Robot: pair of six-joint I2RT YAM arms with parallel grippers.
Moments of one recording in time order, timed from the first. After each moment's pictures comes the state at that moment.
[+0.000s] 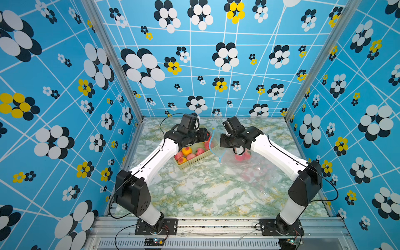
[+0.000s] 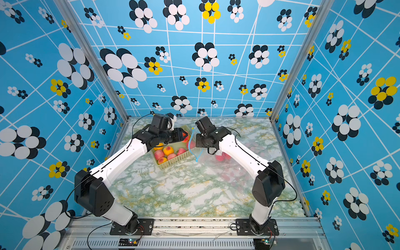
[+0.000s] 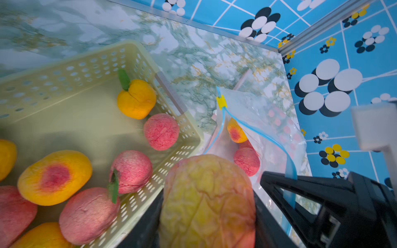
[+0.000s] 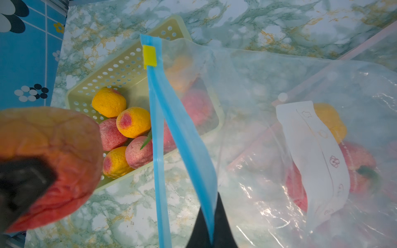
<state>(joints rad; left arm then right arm) -0.48 1.58 1.41 -0.51 0.24 -0.57 0.67 1.75 1.65 -0.84 0.12 0.57</state>
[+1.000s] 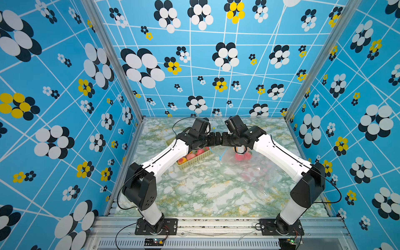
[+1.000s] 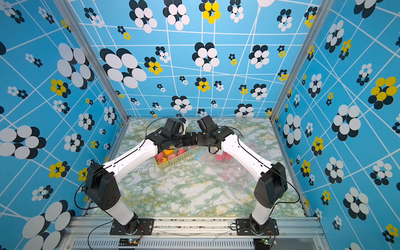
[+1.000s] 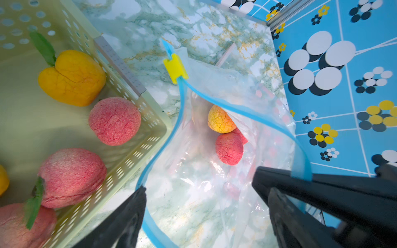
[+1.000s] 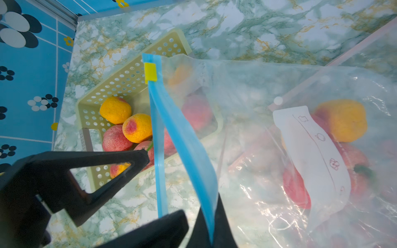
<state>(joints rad) -0.58 1.64 1.42 -0.45 0.26 -0.62 0.66 1.72 1.65 -0.83 0.12 0.58</state>
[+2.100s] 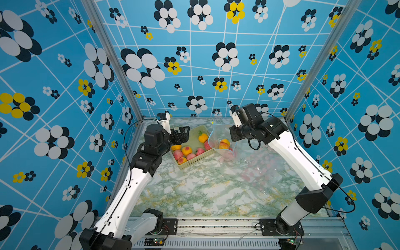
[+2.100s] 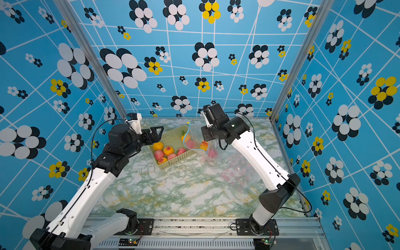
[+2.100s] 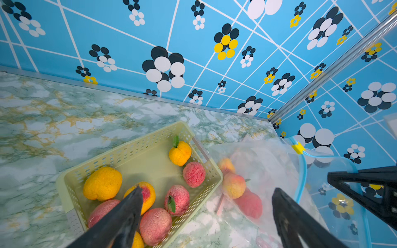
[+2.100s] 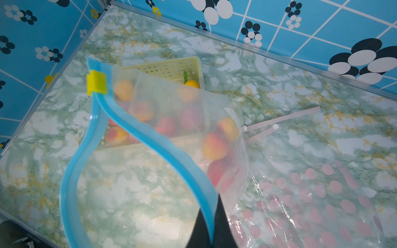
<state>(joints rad) -0.25 1.06 1.08 -0.31 0.17 -0.45 0.66 1.64 1.93 -1.12 0.17 0.17</state>
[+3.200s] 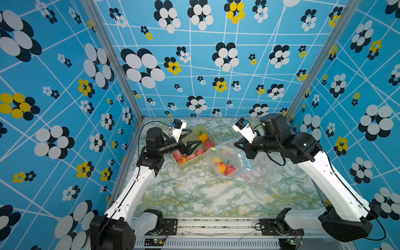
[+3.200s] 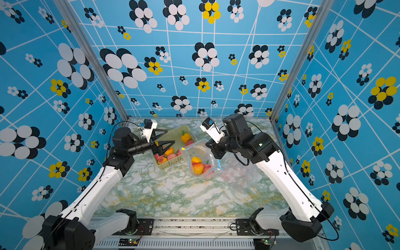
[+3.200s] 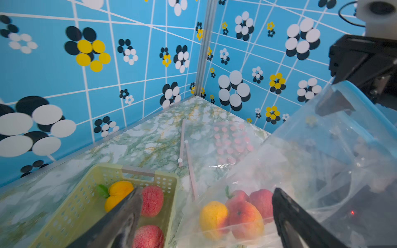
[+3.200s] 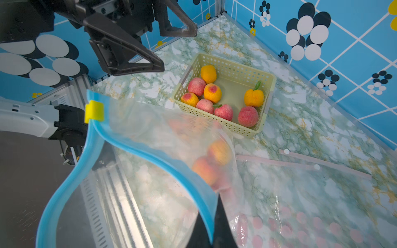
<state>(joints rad) -0.19 1.14 0.92 0.06 0.91 -0.02 0.66 1.32 1.70 -1.08 -0.24 -0.20</state>
